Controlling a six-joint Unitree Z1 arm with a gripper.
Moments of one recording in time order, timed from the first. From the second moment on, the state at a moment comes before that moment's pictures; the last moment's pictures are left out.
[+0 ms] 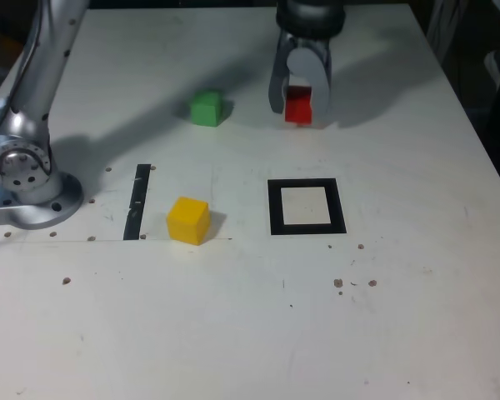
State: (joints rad) arm 0.31 2.10 -1.71 1.24 0.12 0.45
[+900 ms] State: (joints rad) arm -0.07 2.02 -1.55 1.21 0.06 -0.06
